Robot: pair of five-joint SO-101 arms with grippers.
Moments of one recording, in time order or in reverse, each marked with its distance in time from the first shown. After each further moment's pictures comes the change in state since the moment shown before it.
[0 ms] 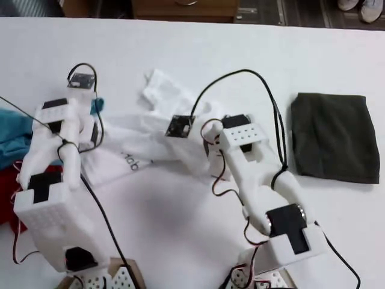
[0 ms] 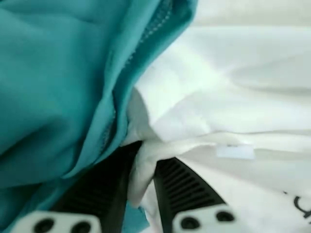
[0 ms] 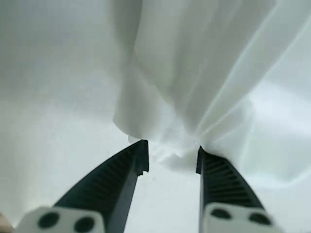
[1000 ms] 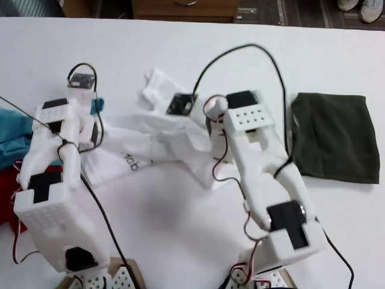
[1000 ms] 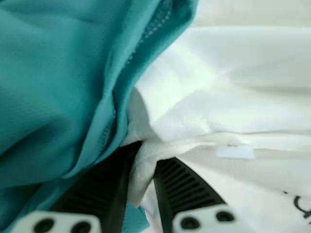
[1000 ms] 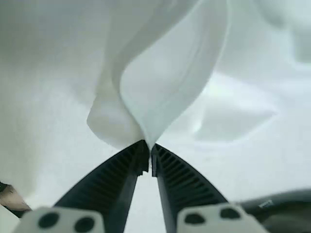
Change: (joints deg) left arm 0.0 0.0 0.0 0.0 -0.6; right arm 1.1 -2.4 -19.8 18.4 -0.2
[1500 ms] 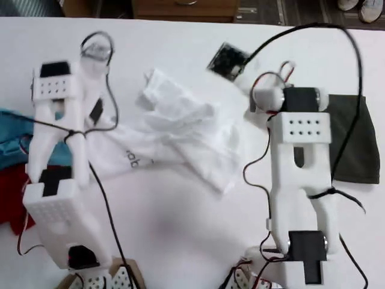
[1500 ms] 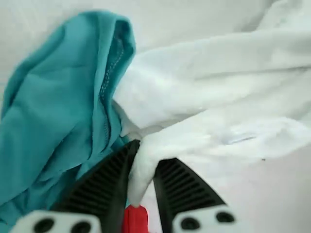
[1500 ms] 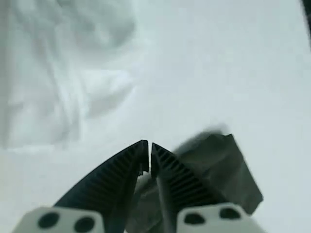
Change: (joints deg) left arm 6.8 0.4 -33.8 32.6 -11.2; right arm 13.2 -11.2 -8.3 -8.5 0.2
